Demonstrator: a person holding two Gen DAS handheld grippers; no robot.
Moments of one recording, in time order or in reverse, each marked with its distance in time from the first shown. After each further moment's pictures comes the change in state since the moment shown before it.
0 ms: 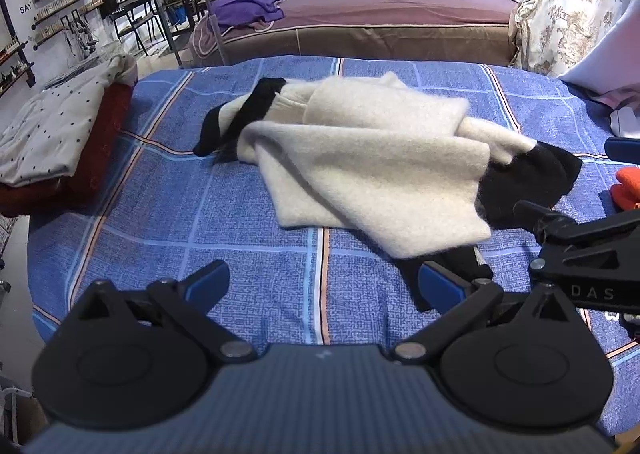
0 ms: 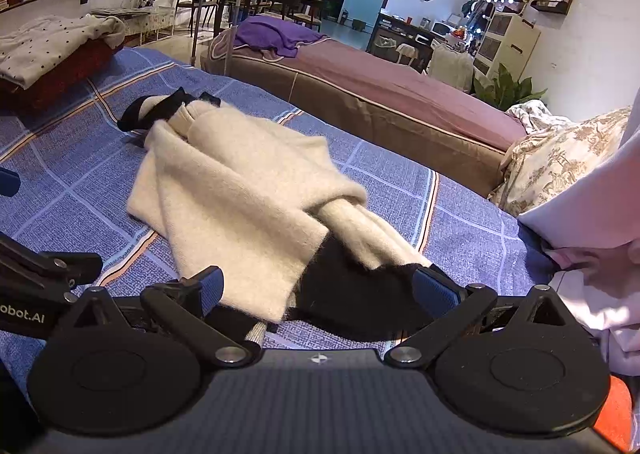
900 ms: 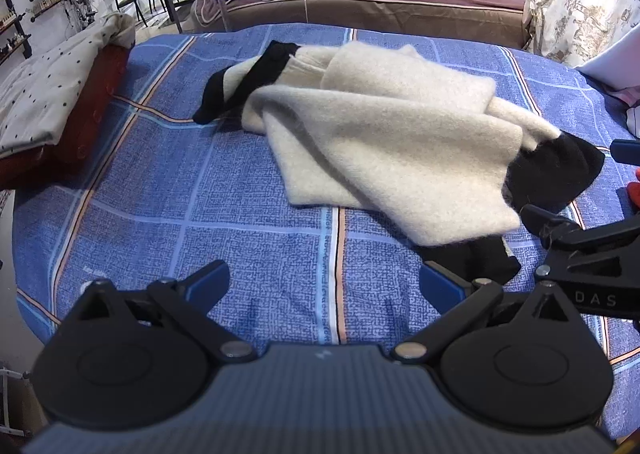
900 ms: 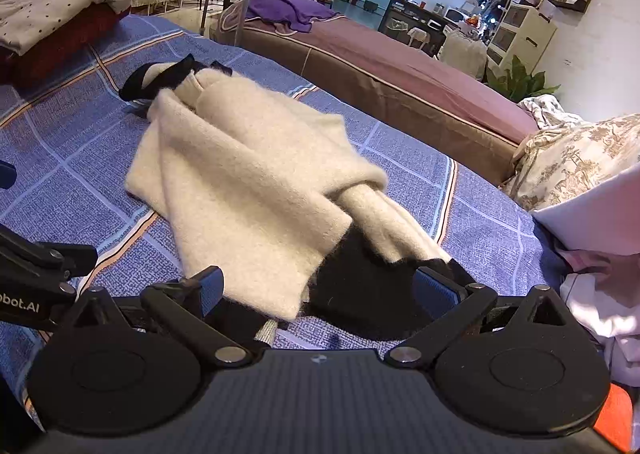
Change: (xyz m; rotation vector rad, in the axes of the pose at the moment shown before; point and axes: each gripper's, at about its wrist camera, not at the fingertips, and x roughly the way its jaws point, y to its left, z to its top) left arm 0.042 0.023 -0.003 -0.050 0.082 -0.016; right arm 0.027 0.017 0.003 -0.062 0.076 0.006
